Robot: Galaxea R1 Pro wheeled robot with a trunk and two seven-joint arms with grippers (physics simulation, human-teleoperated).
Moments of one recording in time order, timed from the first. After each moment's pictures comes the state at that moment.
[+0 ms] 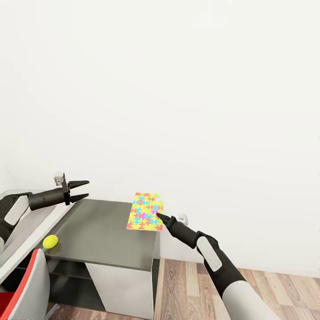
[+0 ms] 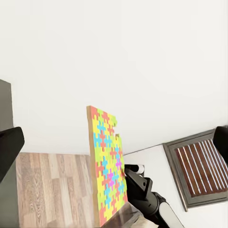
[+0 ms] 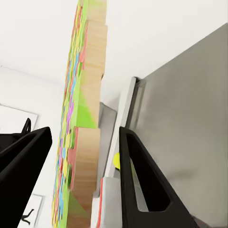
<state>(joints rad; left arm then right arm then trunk) -0.95 0.52 -0.04 -0.63 0.71 1.04 -1.04 -0.60 0.12 0.13 -0.79 -0.90 0.50 0.48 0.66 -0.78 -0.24</state>
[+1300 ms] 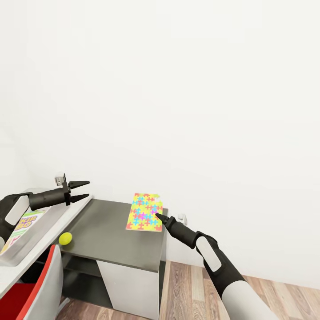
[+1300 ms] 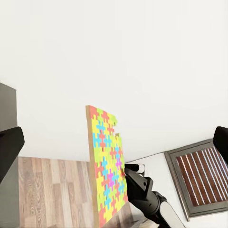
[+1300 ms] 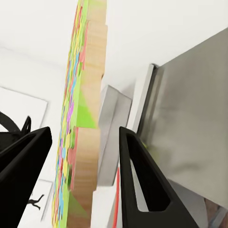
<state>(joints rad) -0.95 0.52 -0.05 -0.63 0.71 1.04 -1.04 -0.60 0.12 0.13 -0.79 -0.90 0.50 0.48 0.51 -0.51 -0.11</state>
